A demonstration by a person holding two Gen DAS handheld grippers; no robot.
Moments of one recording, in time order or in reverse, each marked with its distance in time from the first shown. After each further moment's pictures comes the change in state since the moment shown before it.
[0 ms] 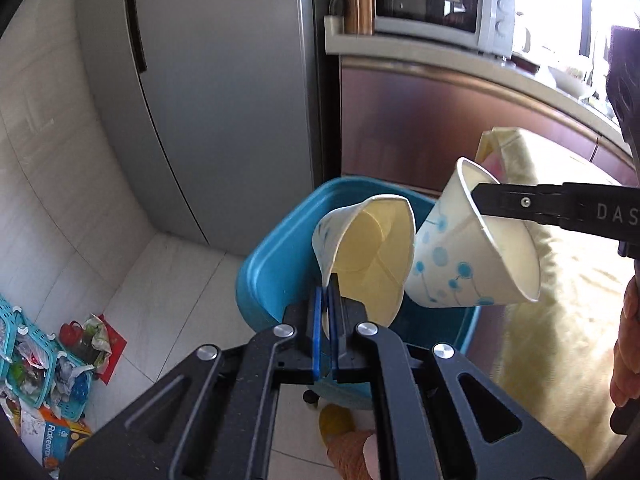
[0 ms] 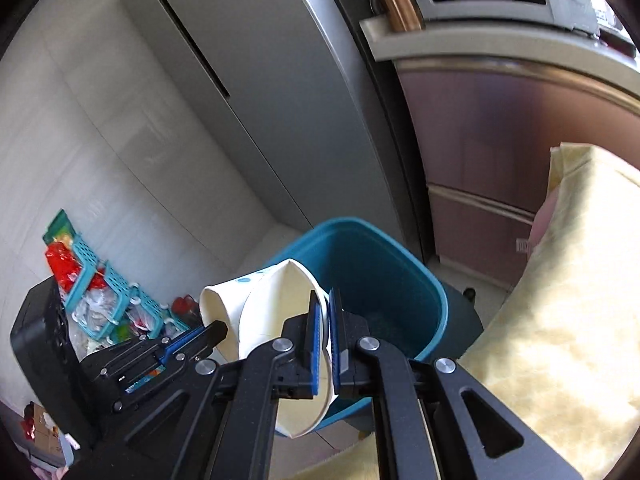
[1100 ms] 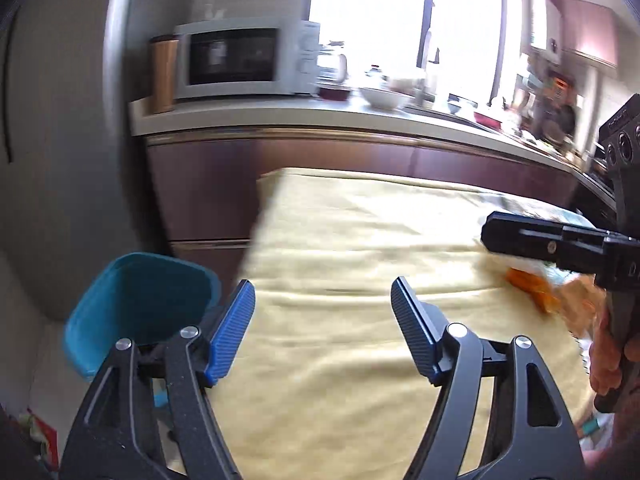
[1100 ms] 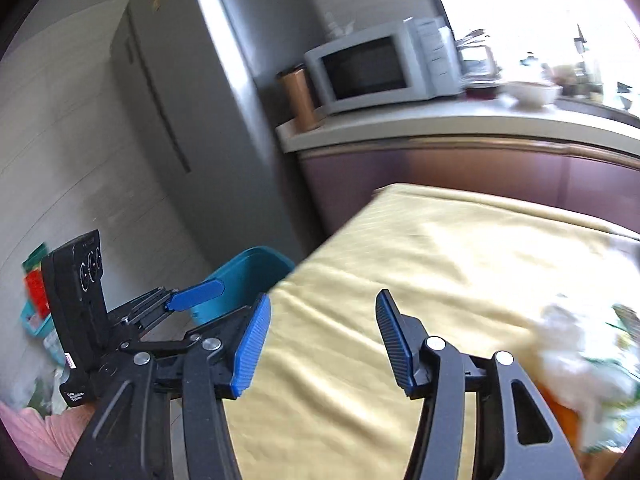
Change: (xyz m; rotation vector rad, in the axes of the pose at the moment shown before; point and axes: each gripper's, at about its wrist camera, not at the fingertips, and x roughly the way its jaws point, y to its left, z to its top) left arm -0.095 -0.156 -0.024 0.249 -0.206 -0.512; right arm -0.241 -0.064 -0.128 0.057 -0.335 -0.229
